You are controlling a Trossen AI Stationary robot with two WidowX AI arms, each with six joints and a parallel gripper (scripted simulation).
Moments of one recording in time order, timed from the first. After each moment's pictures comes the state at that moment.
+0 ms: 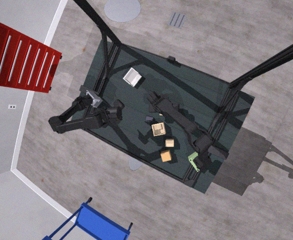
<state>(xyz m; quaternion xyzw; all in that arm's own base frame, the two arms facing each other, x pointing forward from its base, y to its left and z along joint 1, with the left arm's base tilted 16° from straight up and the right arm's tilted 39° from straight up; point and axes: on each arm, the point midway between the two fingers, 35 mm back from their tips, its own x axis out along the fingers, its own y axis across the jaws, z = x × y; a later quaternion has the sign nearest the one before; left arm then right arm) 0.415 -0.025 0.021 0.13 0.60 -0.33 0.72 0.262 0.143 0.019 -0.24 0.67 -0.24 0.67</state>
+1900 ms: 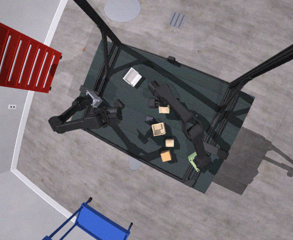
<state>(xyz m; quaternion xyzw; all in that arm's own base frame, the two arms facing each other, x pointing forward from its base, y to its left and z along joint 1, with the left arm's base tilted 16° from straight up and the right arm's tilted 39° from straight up) 0.427 -0.030 0.030 0.18 0.71 -0.31 0.61 0.262 0.143 0.019 -0.24 0.67 -0.24 0.67</state>
